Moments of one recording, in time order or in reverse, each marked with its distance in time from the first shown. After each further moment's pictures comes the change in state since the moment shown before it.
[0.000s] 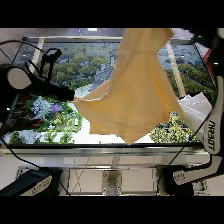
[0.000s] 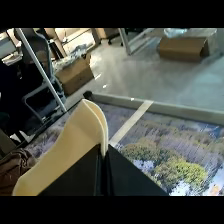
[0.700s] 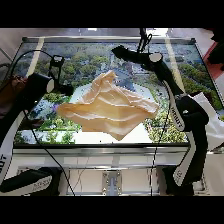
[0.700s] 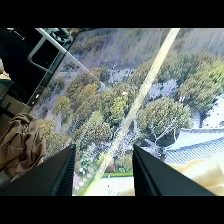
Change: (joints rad) left arm 0.000 -0.188 -0.006 0.379 0.319 -0.168; right arm 0.048 -0.337 0.029 0.137 -0.016 0.011
